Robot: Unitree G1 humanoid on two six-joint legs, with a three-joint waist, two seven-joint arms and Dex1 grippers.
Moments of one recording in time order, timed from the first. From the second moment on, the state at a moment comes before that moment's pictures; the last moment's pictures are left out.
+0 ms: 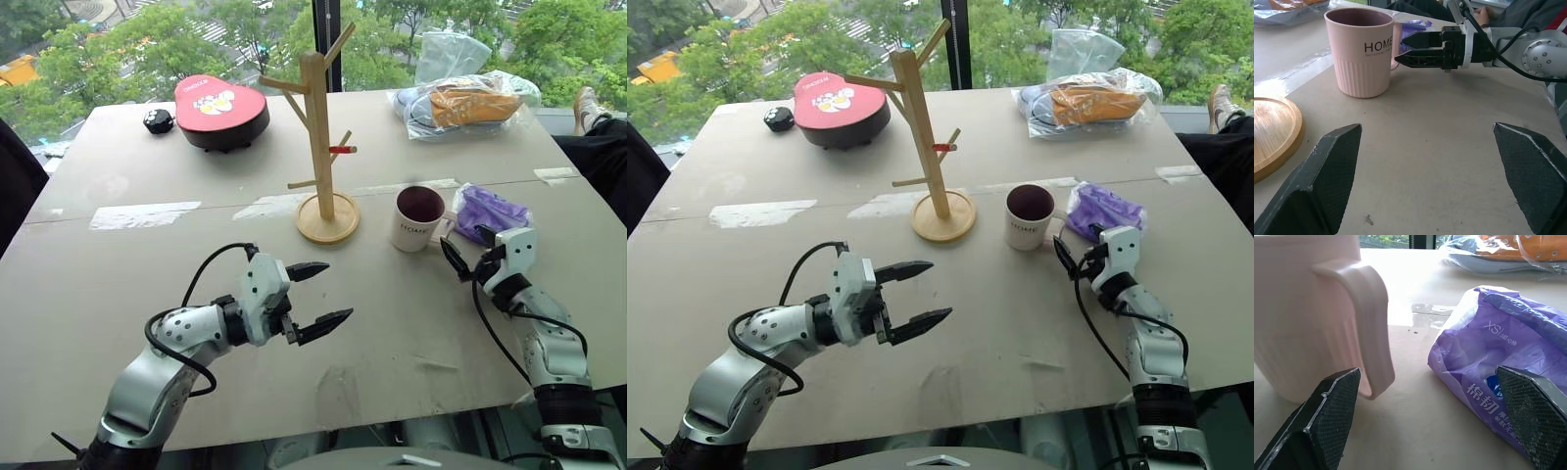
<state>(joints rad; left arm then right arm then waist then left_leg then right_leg) 0.05 0.60 -0.02 -0.58 -0.51 0.42 -0.83 -0.17 -0.31 -0.14 0.15 0.28 0.00 0.49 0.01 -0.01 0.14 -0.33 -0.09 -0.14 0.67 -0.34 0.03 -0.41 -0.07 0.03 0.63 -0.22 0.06</state>
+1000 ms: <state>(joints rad) 0.08 0.35 0.03 -0.51 -0.52 0.30 -0.67 -0.55 -0.53 -0.05 0.24 0.28 0.07 0.84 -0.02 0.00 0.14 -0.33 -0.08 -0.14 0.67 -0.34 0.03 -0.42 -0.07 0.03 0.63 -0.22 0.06</state>
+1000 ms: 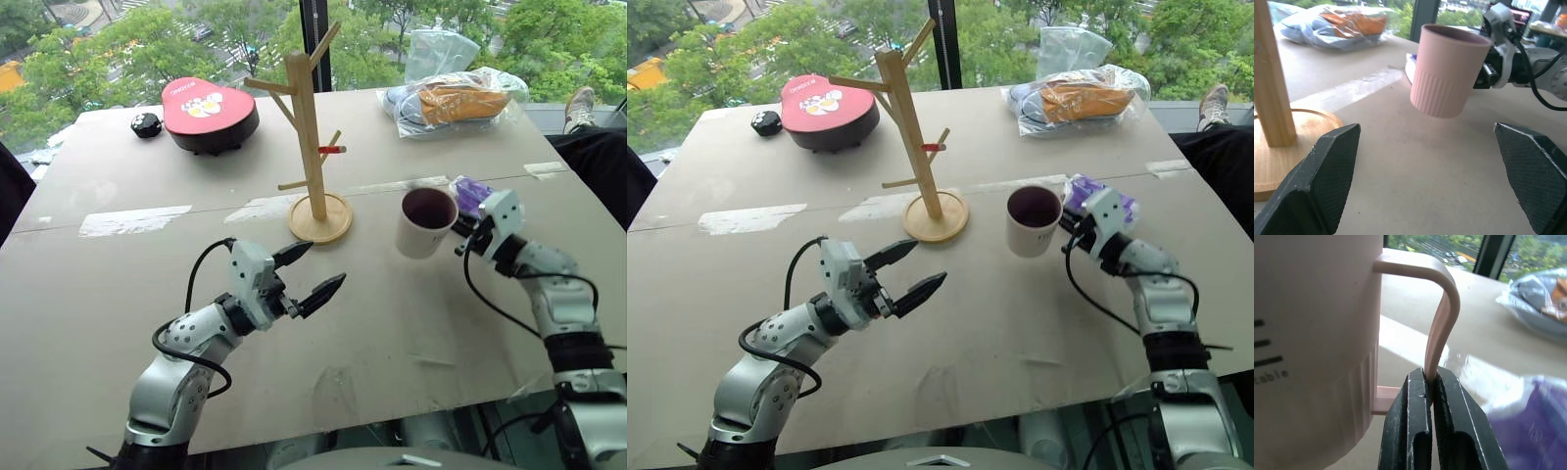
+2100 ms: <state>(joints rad) 0.07 0.23 0.05 -0.56 -0.49 0.08 -0.52 -1.28 -0.48 0.32 0.53 -0.08 0.00 1.28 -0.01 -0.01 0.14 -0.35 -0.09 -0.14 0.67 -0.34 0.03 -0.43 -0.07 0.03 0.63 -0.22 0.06</state>
